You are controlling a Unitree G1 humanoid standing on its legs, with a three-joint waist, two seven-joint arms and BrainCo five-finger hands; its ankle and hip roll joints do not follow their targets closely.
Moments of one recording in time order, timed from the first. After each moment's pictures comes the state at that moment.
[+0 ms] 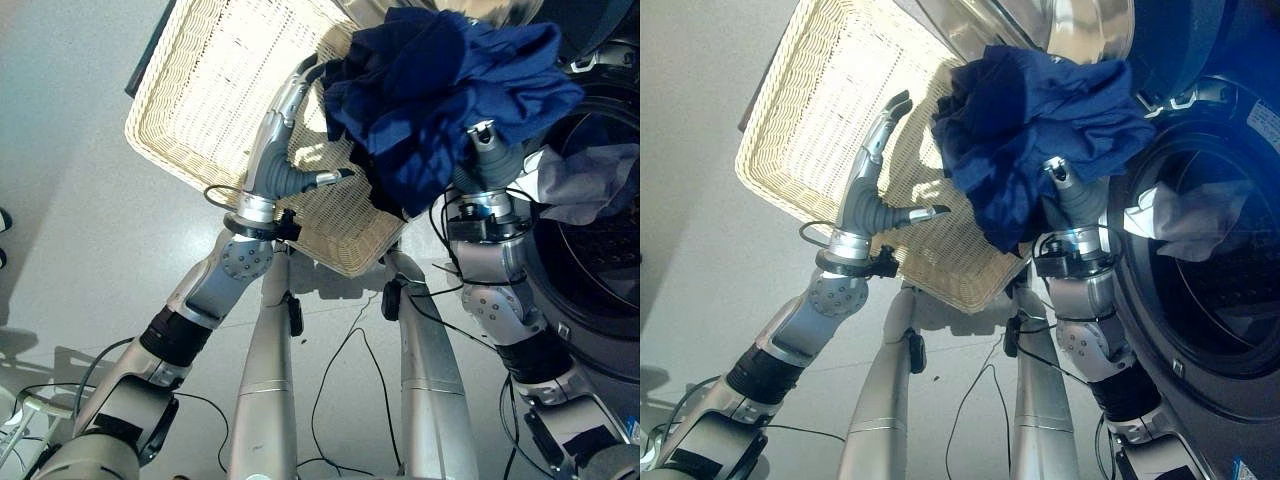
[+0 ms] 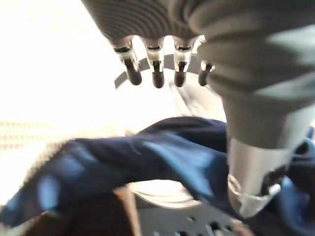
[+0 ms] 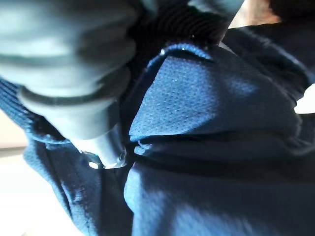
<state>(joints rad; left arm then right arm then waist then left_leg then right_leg) -0.65 0.53 -0.36 -0.05 0.27 -0.25 0.47 -0.56 -0.44 0.24 -0.19 0.95 -0.47 -0.04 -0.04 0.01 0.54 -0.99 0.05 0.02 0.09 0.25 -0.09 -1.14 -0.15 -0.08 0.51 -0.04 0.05</state>
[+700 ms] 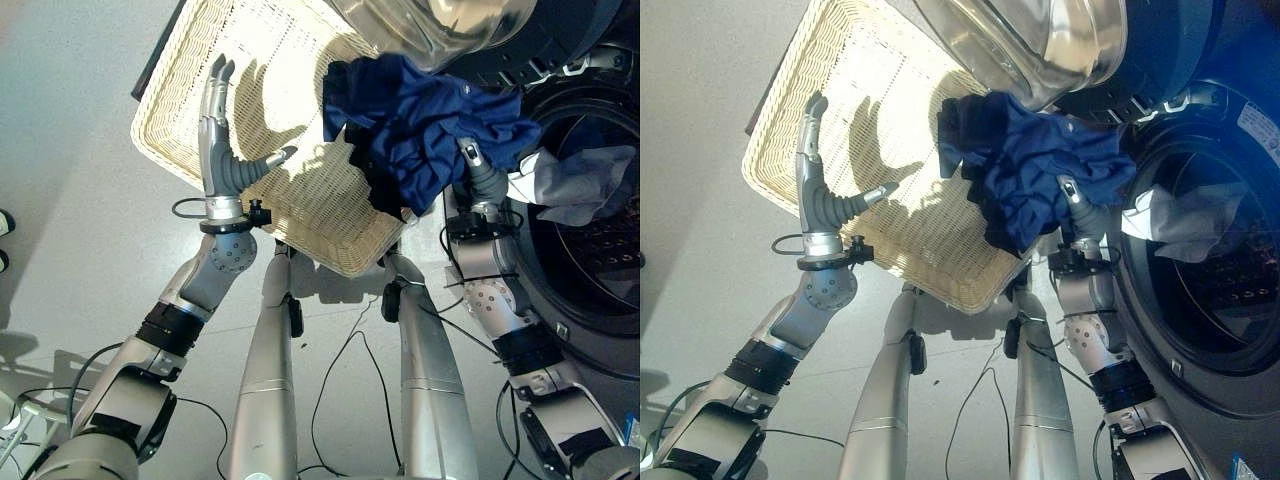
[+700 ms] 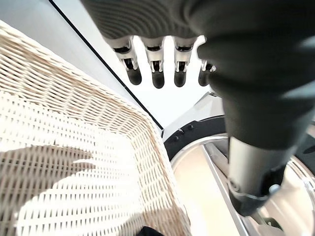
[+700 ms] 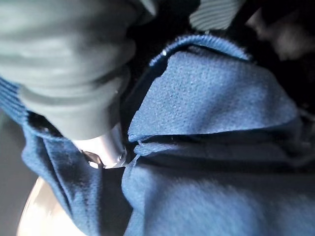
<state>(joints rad) -0.71 0.53 -0.33 0.27 0.29 -0.31 0.87 -0.56 -0.42 0.15 0.33 1.10 -0.34 -0.15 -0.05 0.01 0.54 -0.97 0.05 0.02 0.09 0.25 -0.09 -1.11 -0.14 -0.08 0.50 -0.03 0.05</state>
